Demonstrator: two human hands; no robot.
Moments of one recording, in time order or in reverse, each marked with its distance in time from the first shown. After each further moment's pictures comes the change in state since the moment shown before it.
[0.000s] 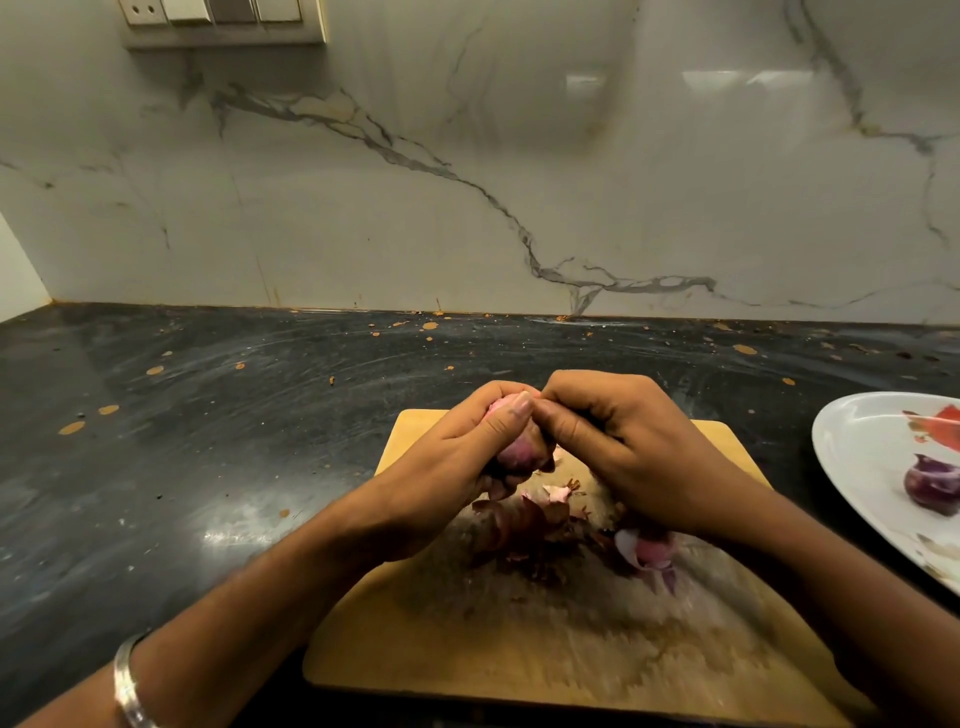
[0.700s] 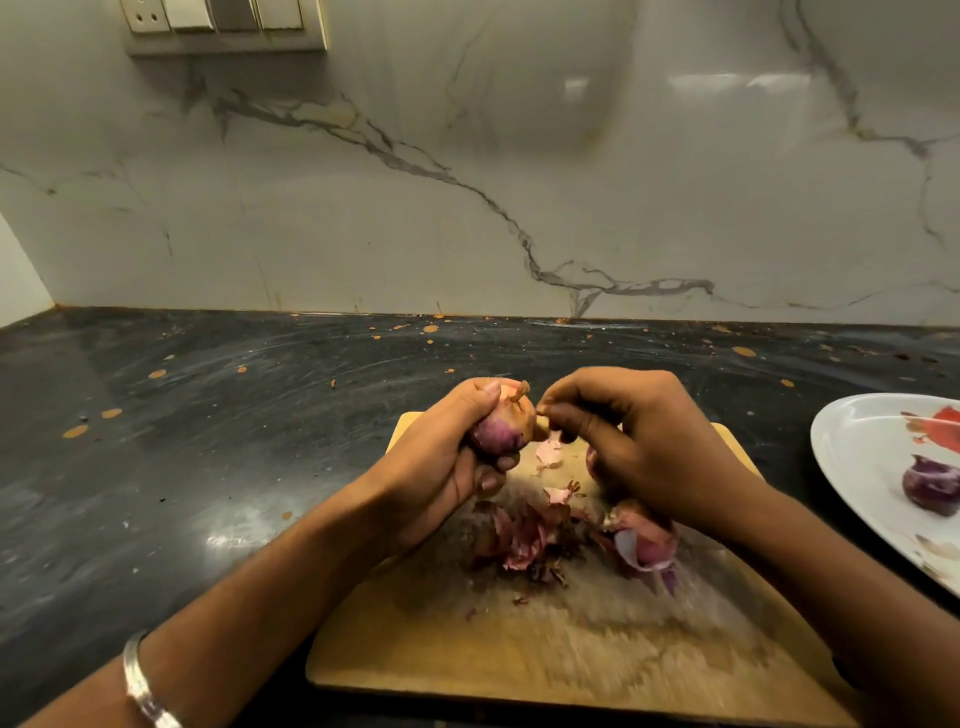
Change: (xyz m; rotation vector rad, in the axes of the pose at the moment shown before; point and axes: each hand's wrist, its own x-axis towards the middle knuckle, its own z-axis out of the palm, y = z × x) left_hand 0.012 -0.007 -0.005 -0.359 0.119 -0.154; right_hand -0.005 0.013 -0.004 -0.052 0.100 0.021
